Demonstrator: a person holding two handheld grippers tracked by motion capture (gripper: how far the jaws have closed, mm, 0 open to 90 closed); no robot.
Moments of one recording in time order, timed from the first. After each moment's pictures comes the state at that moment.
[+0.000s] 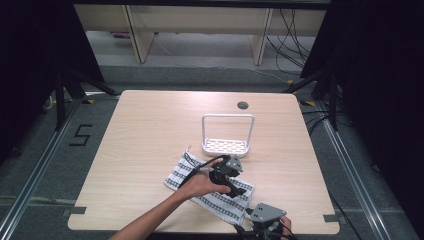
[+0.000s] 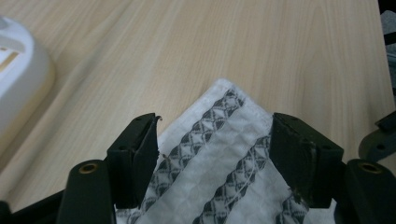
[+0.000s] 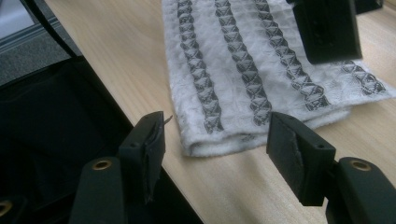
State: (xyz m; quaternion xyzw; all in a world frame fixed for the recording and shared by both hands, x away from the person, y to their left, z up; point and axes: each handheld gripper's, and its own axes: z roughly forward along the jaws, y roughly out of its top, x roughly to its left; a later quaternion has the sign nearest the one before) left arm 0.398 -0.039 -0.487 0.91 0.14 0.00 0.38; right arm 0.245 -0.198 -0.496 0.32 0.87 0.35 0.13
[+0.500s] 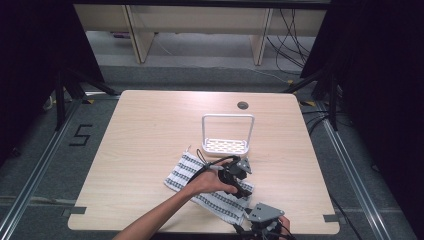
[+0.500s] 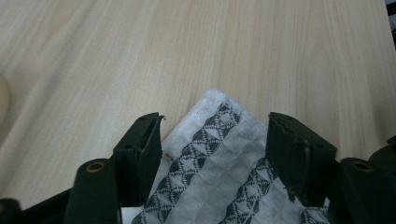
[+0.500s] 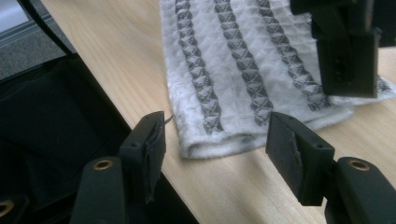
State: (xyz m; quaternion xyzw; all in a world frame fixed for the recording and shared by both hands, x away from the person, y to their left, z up) left arm 0.405 -0.062 -0.496 0.93 0.10 -0.02 0.35; right arm 0.246 -0.194 -0.499 0.32 0.87 0.34 0.13
